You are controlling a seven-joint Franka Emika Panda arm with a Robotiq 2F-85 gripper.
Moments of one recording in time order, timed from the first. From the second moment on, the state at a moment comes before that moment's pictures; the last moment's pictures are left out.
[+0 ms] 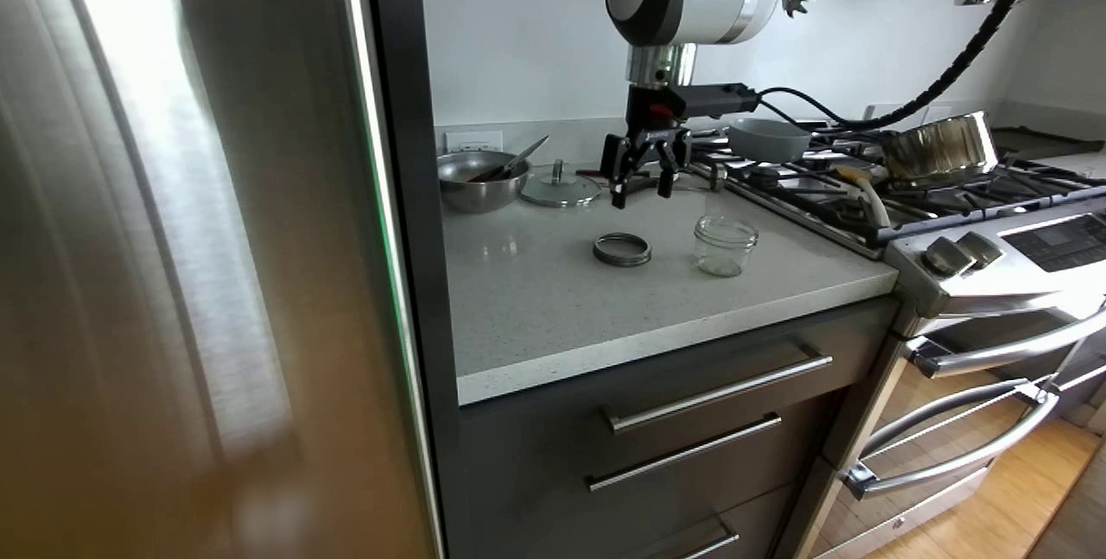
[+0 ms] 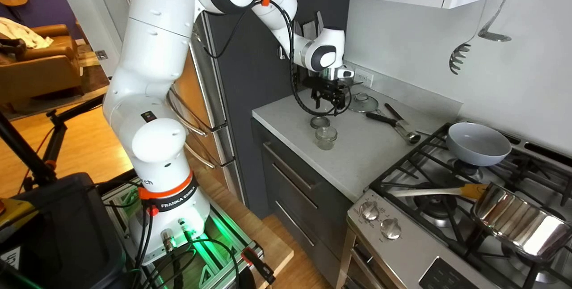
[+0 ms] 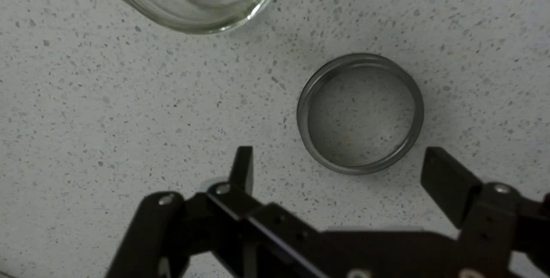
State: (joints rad) arm -0.02 0.51 -0.04 -1.90 0.03 2.44 -0.16
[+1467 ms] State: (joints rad) arm -0.05 0.68 -0.02 -1.78 -0.08 2.56 -0.32
